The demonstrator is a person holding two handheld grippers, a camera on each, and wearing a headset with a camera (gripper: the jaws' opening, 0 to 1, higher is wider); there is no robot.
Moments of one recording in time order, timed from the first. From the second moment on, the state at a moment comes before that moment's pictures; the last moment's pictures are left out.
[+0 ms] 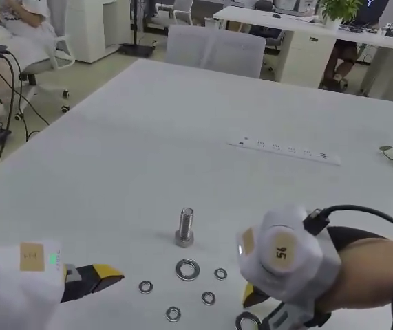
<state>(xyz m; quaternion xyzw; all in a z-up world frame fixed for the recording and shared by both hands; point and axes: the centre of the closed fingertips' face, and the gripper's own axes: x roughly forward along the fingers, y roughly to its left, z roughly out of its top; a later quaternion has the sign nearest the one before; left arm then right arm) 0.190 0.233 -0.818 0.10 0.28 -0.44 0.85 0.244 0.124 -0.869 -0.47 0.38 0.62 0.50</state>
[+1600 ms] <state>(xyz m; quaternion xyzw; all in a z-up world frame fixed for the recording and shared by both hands) 0.190 0.233 -0.813 0.10 0.27 -0.44 0.85 0.245 0.120 -0.870 -0.47 0.42 0.58 0.52</state>
